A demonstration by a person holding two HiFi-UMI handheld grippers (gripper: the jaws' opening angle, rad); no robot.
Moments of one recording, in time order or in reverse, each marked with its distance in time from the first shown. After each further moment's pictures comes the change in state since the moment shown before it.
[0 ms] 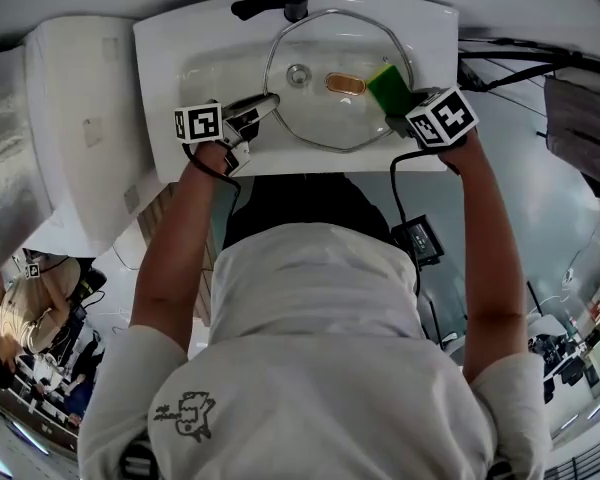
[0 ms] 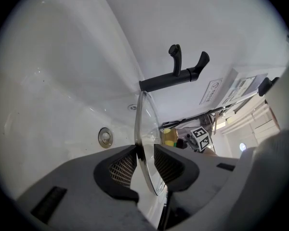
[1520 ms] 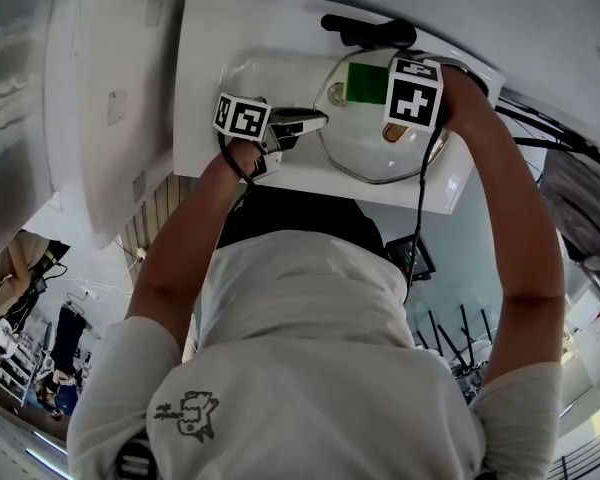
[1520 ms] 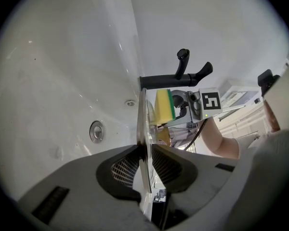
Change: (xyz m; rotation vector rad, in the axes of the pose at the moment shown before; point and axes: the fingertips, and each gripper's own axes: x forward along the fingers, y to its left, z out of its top) left arm -0.001 -0.001 -0.002 -0.091 0.072 -0.182; right arm 0.030 0.040 0.172 -0.945 0.463 -0.058
